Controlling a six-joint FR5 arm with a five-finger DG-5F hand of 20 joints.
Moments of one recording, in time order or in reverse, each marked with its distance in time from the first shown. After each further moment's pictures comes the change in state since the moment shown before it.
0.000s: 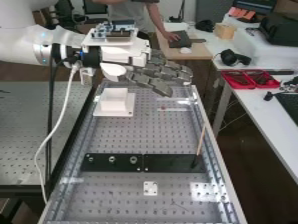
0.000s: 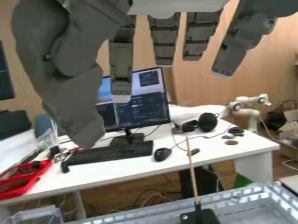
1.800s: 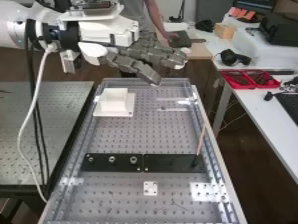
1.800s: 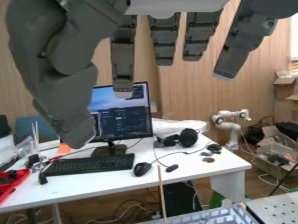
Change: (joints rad) arm -0.025 0.083 0.020 -0.076 0.041 -0.067
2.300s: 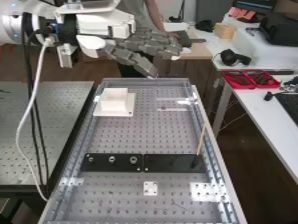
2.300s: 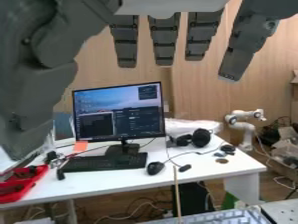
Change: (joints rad) arm 0.000 0.023 -0.004 -0.026 -0.068 0.004
